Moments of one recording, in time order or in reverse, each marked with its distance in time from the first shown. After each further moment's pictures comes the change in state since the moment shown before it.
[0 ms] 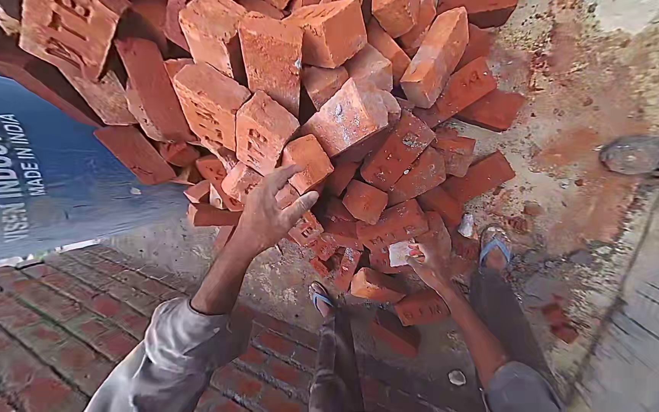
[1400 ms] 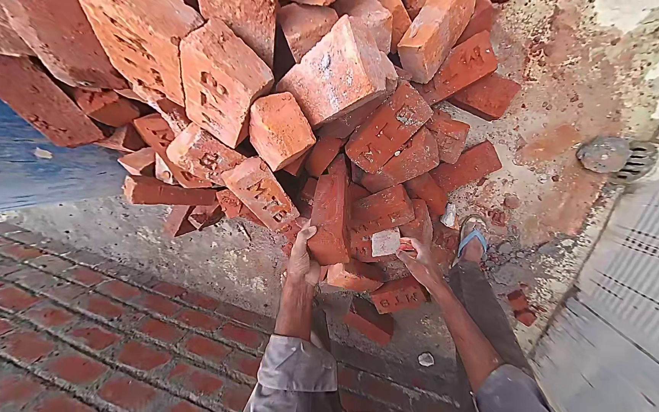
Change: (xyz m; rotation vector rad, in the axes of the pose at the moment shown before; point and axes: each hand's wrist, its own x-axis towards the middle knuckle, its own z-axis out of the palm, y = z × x) left_hand -0.096 -0.079 0.227 -1.537 0.350 -0.740; right_hand -0.015 0.015 -0.012 0.067 0.005 0.069
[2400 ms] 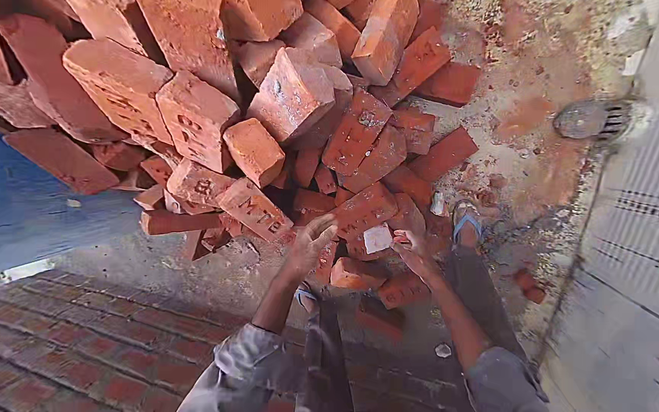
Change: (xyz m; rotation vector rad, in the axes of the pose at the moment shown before) left_hand -0.005 0.036 0.050 0.914 -0.454 0.129; right_hand -0.005 0.007 -0.008 0.180 0.073 -0.083
